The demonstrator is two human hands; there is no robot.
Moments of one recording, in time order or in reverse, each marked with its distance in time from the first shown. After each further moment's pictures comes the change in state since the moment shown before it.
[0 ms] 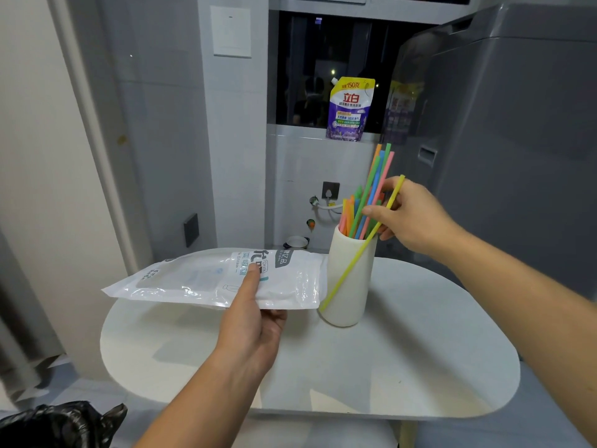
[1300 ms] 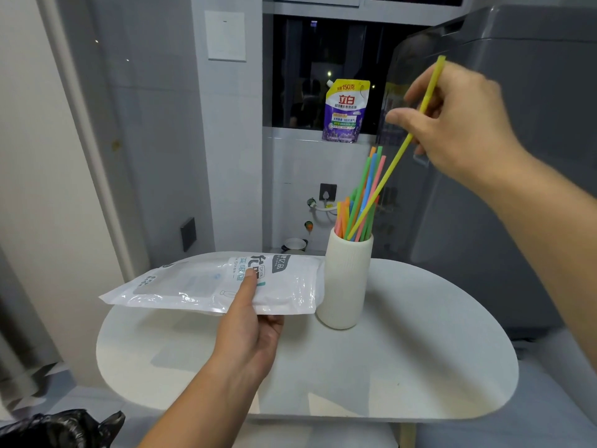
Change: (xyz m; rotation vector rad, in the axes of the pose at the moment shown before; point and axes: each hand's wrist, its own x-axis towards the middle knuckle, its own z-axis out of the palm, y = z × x) left_hand -0.002 -0.001 0.000 0.014 0.008 -0.007; right_hand 0.002 -0.072 -0.071 -0.183 0.419 -0.338
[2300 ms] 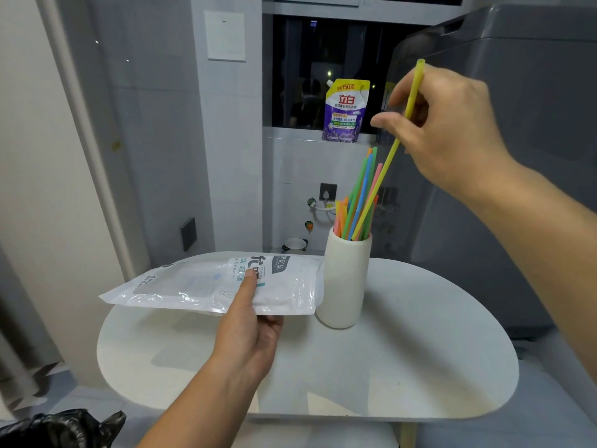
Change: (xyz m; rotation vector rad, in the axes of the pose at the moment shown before) left_hand 0.001 0.000 -0.001 0.010 0.021 0.005; right_hand -0.004 -0.003 0.009 -0.134 0.033 -0.253
